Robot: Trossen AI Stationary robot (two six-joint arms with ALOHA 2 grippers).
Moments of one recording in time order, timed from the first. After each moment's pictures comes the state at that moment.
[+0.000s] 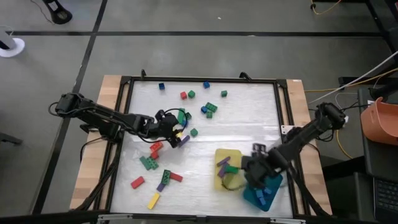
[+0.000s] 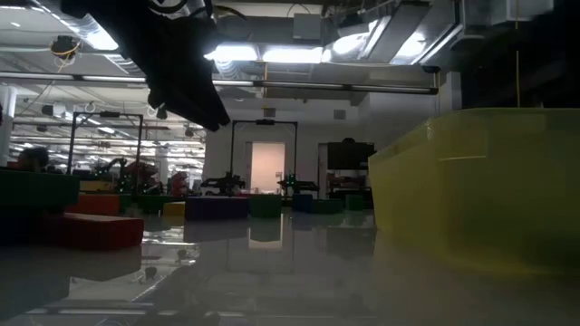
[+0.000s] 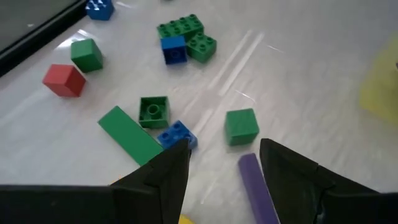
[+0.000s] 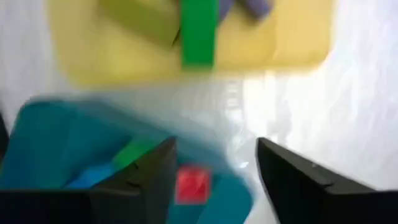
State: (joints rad) left arm -0.16 1.32 0.77 -0.30 -0.55 -0.54; right arm 0.64 1.54 1.21 -1.11 0.10 0.76
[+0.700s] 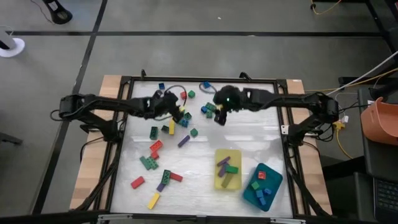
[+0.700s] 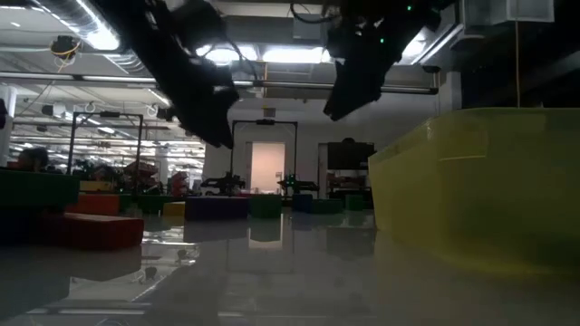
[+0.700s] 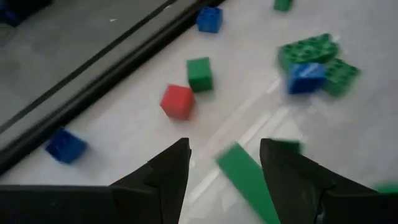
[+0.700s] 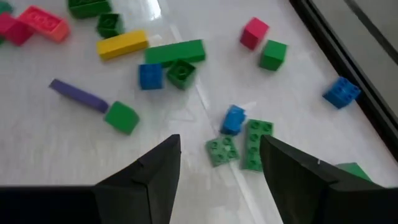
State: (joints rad) left arm 0.23 1.36 0.77 -0.24 -0.52 -0.30; right arm -0.22 1.54 1.21 -0.49 0.07 0.07
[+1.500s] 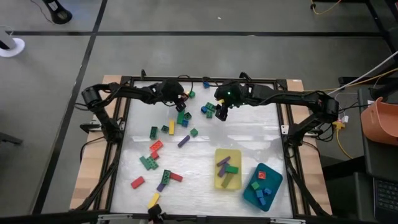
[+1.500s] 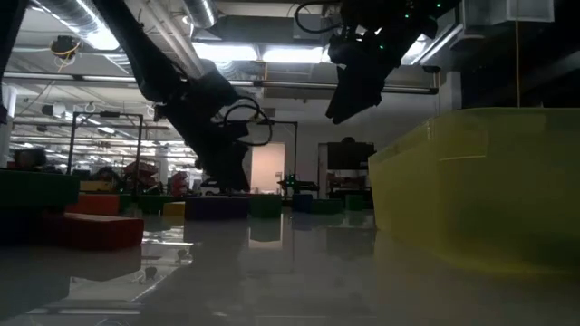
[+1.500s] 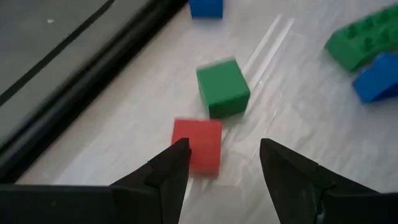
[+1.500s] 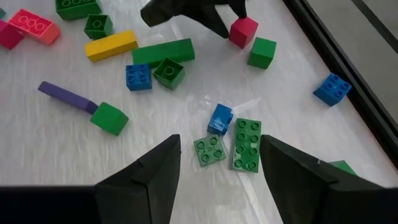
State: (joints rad) left arm 0.59 1.70 0.78 0.15 -0.05 0.07; right arm -0.30 1.54 1.21 -0.49 0.01 0.04
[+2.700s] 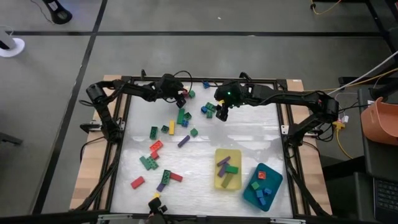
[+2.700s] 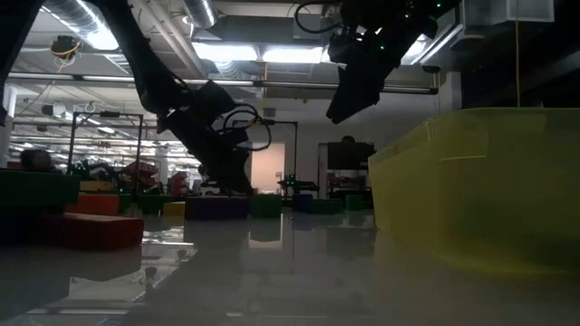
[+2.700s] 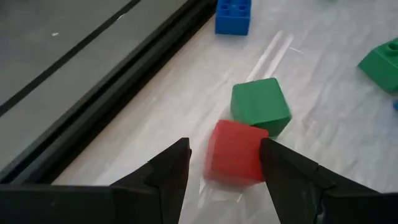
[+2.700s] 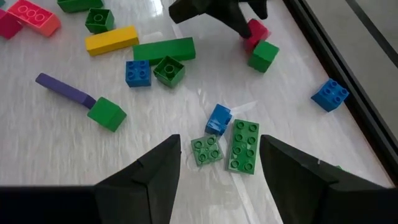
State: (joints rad) left arm 0.68 1.77 0.78 0.29 0.01 0.11; right arm -0.30 1.54 1.21 -0.49 0.01 -0.01
